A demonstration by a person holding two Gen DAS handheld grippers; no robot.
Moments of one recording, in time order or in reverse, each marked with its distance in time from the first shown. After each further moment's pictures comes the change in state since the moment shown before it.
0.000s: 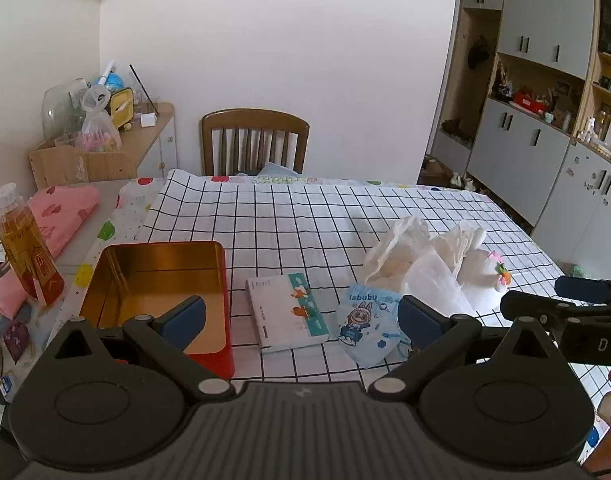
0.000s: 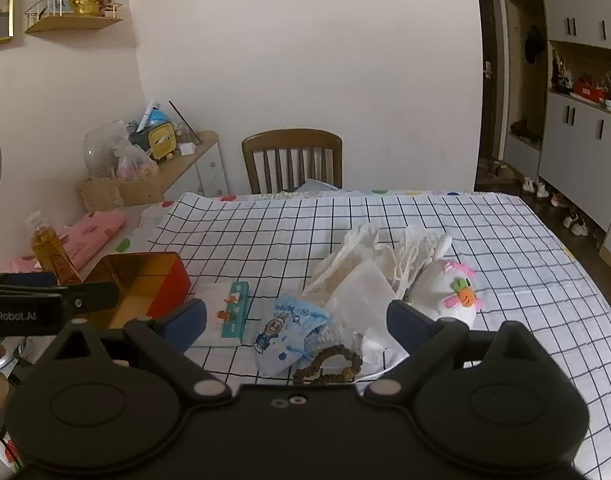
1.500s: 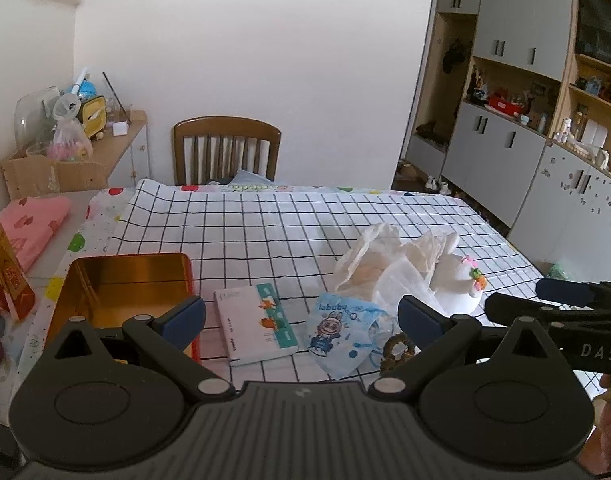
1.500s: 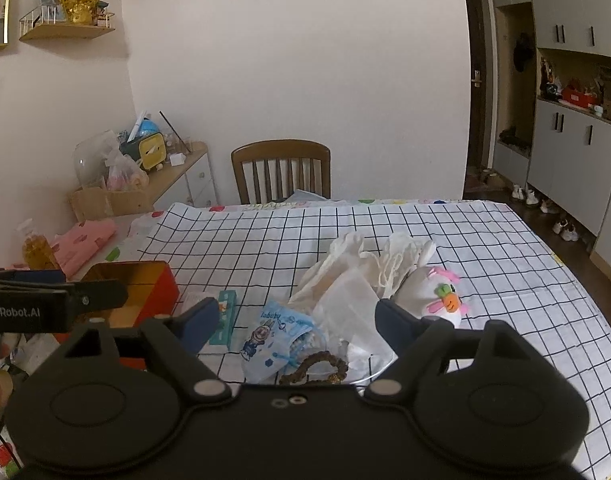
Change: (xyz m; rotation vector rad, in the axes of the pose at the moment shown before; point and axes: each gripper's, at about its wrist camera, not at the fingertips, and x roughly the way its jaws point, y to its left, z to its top) left arm 0.007 -0.013 0.003 0.023 -0.029 -0.081; right arm -0.006 -0.008 0.000 0.000 -0.038 -0.025
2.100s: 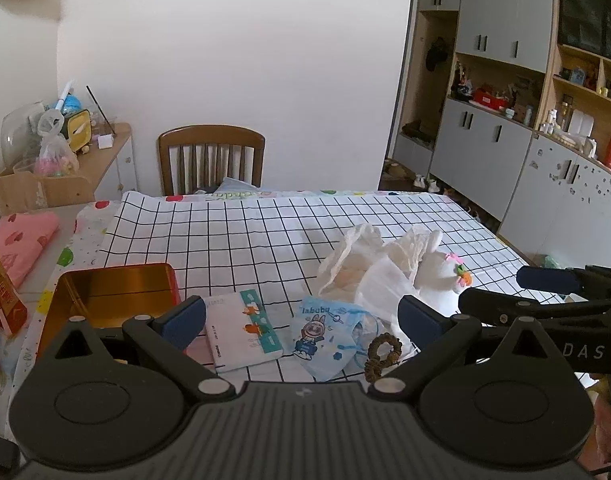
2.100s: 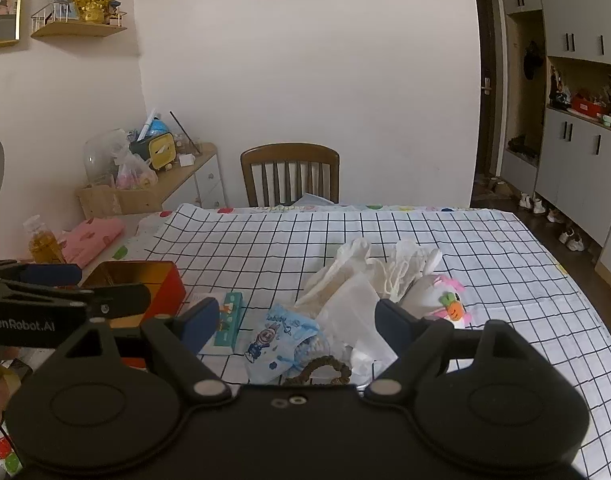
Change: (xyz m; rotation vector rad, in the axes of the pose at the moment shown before) left arm -0.002 -0.017 0.001 0.043 -0.010 -0.025; right arm -0.004 0.004 0.001 -0.031 -0.011 0.018
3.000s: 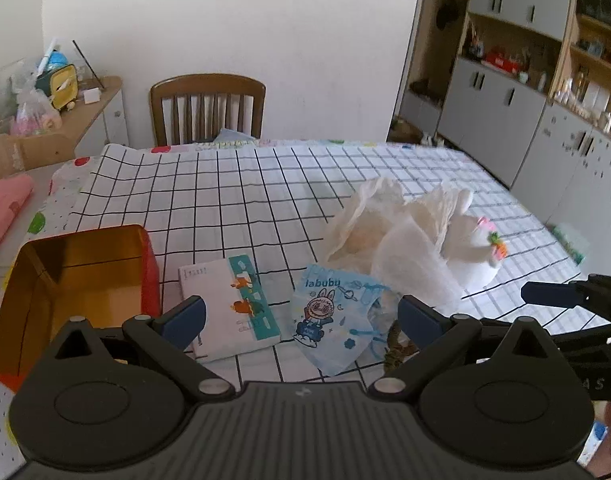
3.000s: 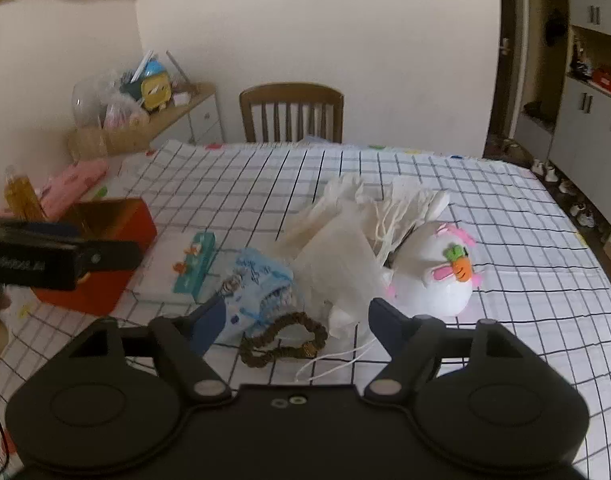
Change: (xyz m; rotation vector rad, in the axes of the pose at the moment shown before) left arm 0.090 0.001 -0.005 -0.004 0.152 0.012; right arm 0.065 -0.036 -0.024 -0.042 0.179 0.028
